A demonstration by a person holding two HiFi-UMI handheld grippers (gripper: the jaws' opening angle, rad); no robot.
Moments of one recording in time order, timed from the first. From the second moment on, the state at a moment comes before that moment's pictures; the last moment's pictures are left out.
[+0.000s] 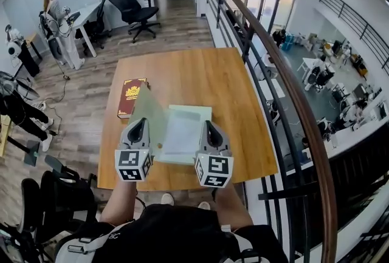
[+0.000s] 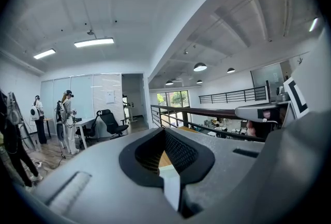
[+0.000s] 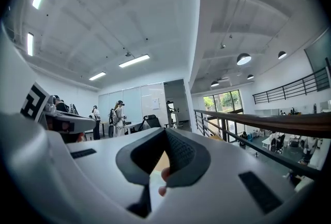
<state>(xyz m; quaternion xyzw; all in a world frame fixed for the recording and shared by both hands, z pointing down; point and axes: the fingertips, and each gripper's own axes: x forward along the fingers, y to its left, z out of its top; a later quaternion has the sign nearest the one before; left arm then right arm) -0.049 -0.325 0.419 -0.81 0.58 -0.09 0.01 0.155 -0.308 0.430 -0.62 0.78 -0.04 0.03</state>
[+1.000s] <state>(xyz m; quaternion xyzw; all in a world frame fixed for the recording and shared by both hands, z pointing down) -0.157 -0.383 0.530 -0.78 0.55 -0.26 -0.15 0.171 -0.351 0.583 -0.66 0.73 -0.19 -0.07</state>
